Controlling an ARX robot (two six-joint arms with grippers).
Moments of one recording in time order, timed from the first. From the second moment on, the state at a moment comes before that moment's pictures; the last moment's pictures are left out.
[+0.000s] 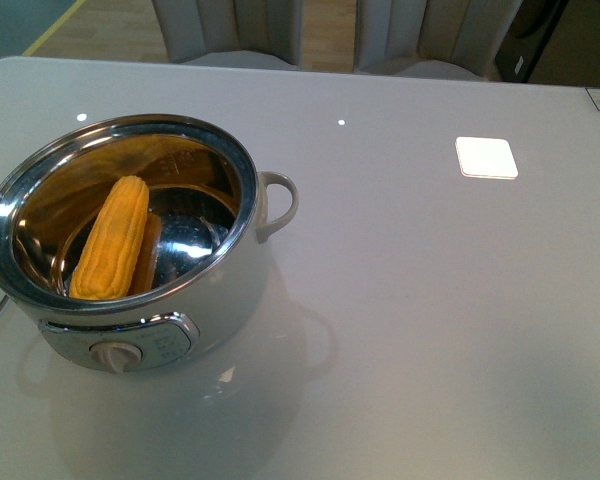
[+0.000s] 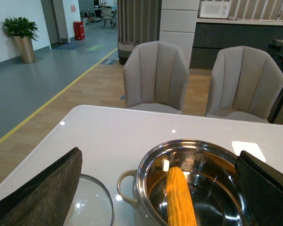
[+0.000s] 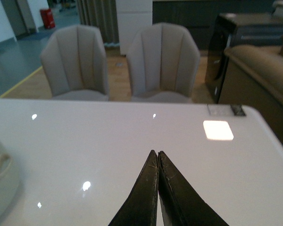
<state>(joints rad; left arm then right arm) 0.00 0.00 0.01 0.00 0.00 0.00 0.00 0.05 0.02 0.02 0.00 0.01</state>
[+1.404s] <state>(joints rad) 0.00 0.00 0.01 0.00 0.00 0.00 0.00 0.01 0.02 0.00 0.00 0.00</state>
